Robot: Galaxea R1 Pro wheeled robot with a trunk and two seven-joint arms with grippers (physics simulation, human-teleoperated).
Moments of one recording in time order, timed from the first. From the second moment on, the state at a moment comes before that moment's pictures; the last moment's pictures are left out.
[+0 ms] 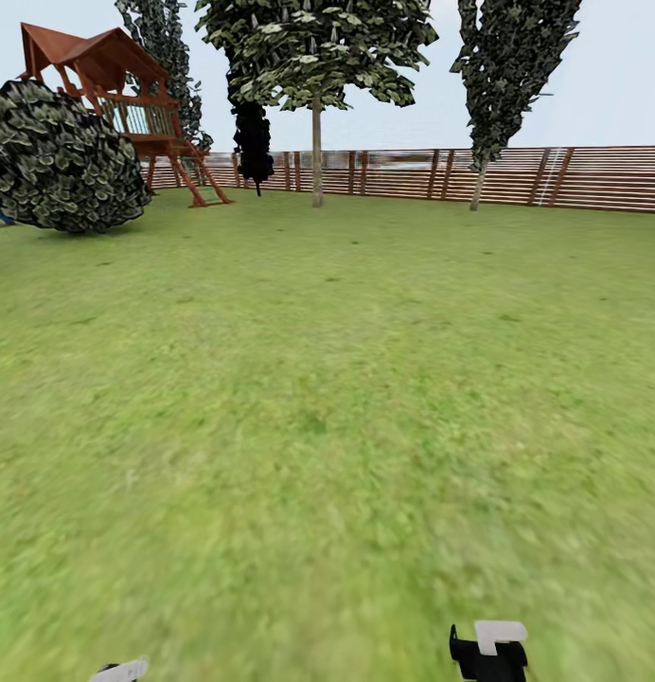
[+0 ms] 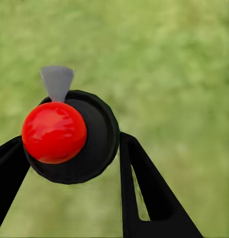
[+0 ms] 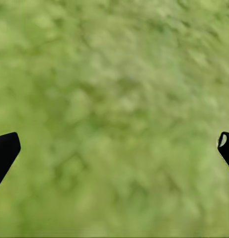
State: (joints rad) left arm -0.31 0.17 0.01 -0.11 0.28 -0.54 -0.01; right arm -0.45 -0.01 -0.16 -0.05 0.29 -0.48 -0.33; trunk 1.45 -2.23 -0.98
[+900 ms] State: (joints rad) left arm -0.31 0.17 0.01 -0.11 0.28 -0.54 -0.01; right arm -0.45 -0.01 -0.16 -0.05 0.29 -0.48 -0.33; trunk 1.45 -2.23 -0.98
